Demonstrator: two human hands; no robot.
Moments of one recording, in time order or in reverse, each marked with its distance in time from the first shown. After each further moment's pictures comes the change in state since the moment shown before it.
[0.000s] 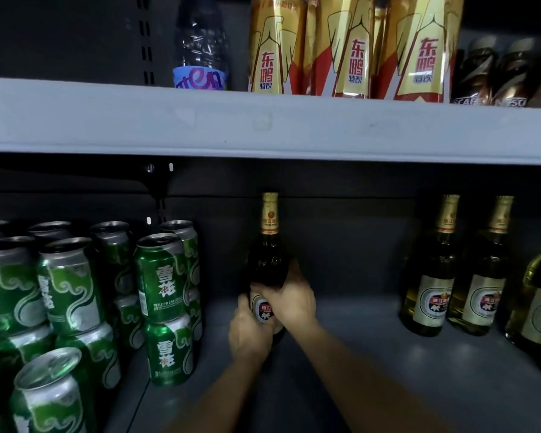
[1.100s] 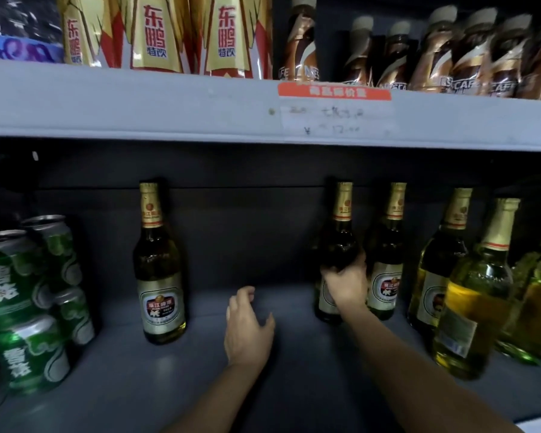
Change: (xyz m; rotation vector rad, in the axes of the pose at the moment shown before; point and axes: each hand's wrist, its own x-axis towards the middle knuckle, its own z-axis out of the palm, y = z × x) left_hand -0.070 0.071 0.140 0.039 0.018 0.280; right_hand 0.056 0.177 -0.190 0.161 0.388 0.211
